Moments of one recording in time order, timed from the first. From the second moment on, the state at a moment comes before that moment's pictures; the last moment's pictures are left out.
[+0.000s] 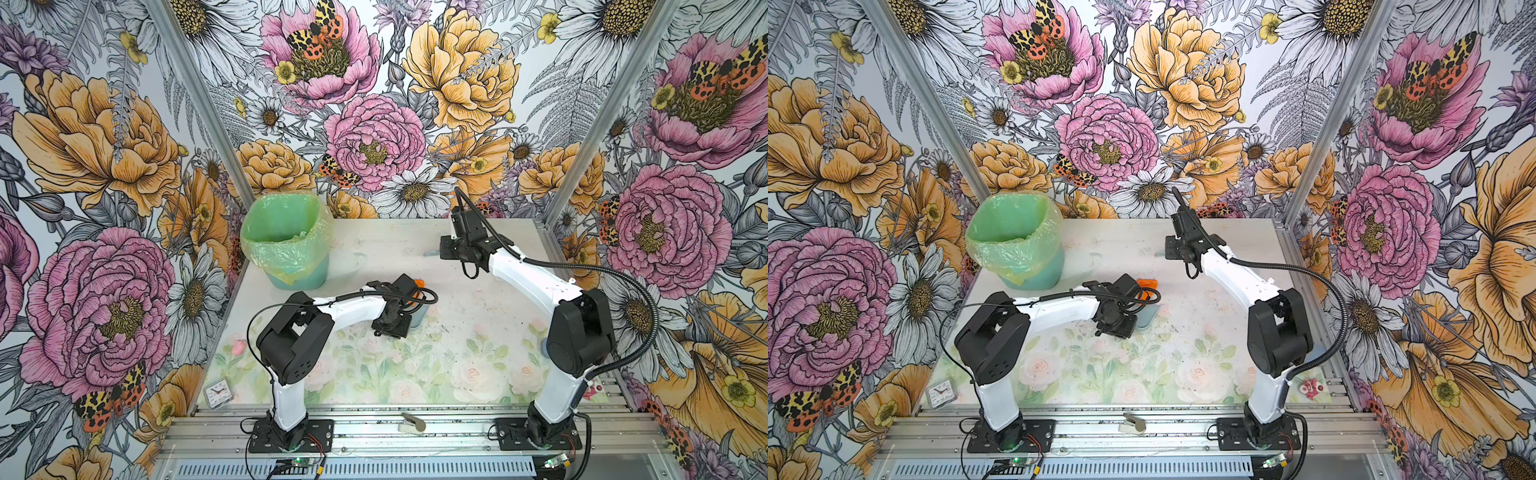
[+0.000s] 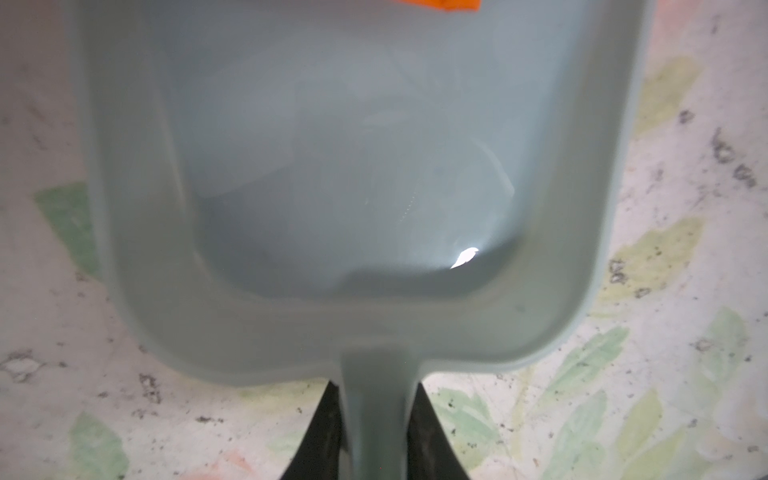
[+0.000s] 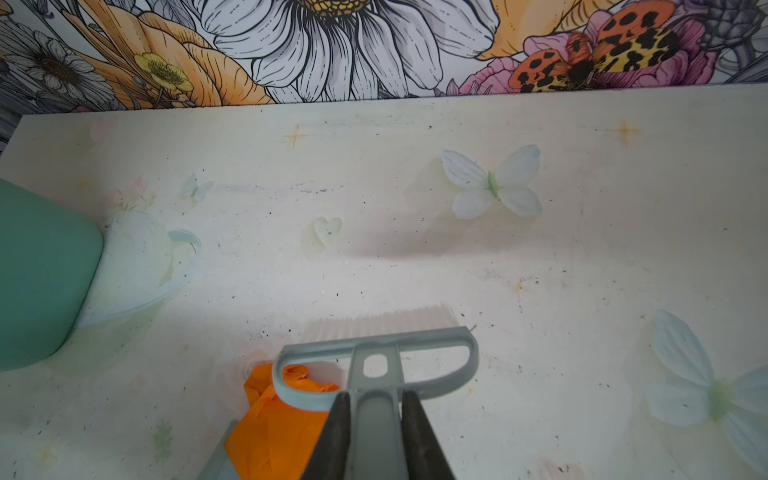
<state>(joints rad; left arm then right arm) -0.77 1.85 1.21 -0.71 0.04 -0.43 0.41 1.82 1.53 -0.50 0.08 0.33</state>
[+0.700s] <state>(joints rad) -0.77 1.86 1.21 -0.70 0.04 -0.46 0.55 1.83 1.35 -0.45 0.00 0.36</state>
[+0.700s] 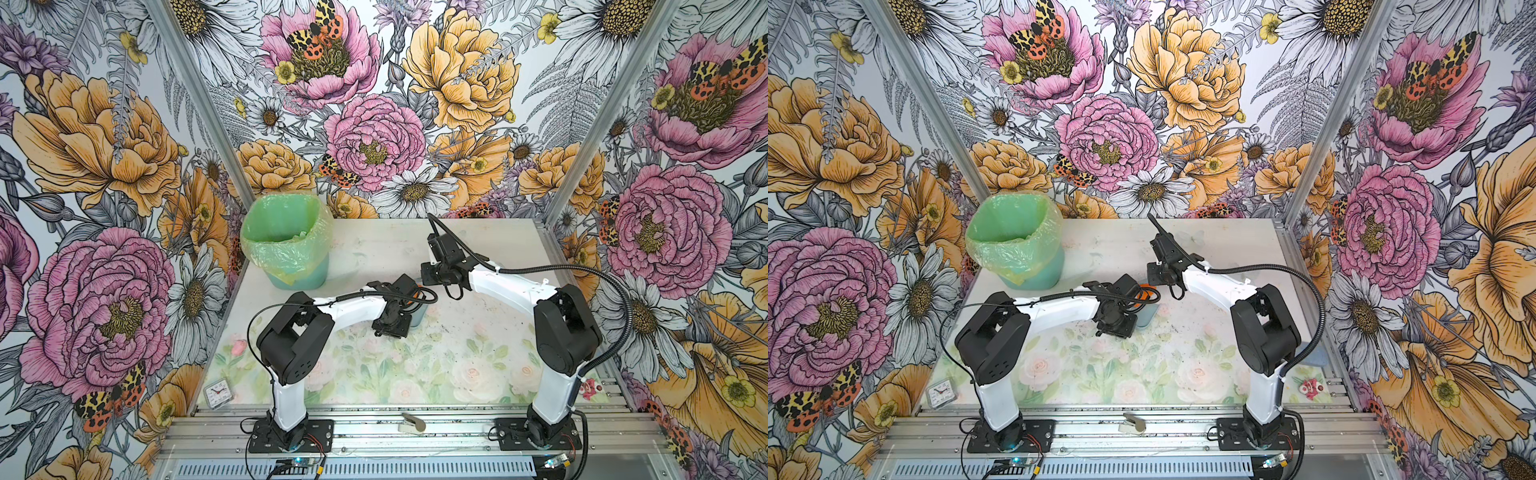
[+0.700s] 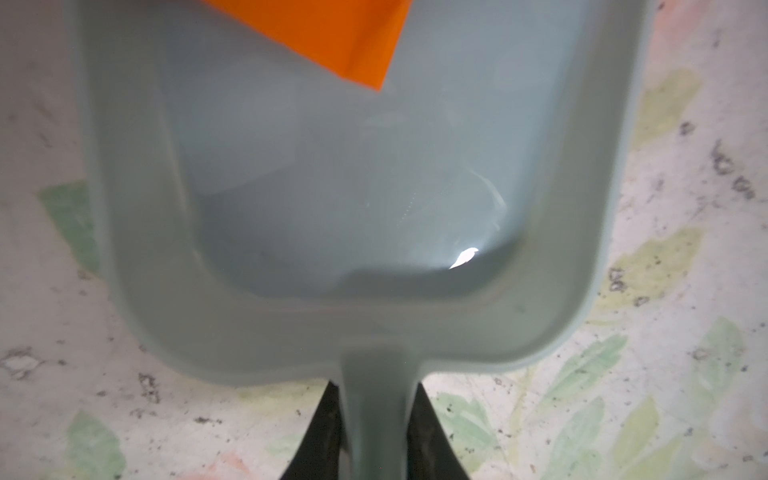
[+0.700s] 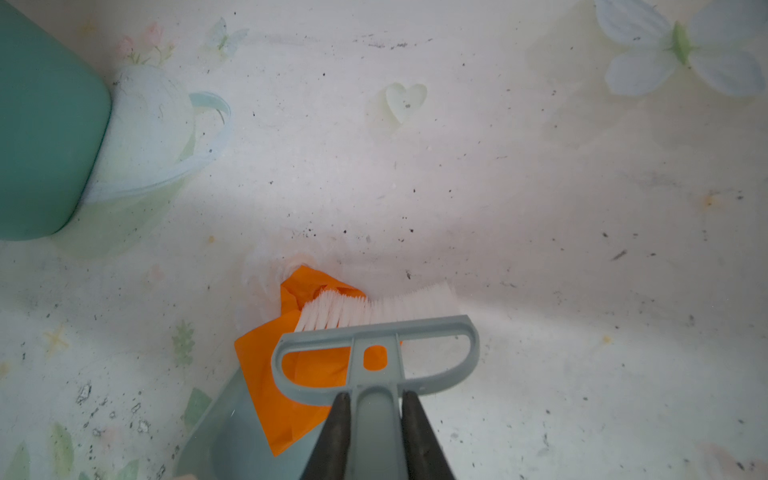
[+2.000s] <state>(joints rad) -0.77 1.67 1.20 -0.70 -0.06 -0.48 0.40 1.40 1.29 -0.50 -0.03 0.41</state>
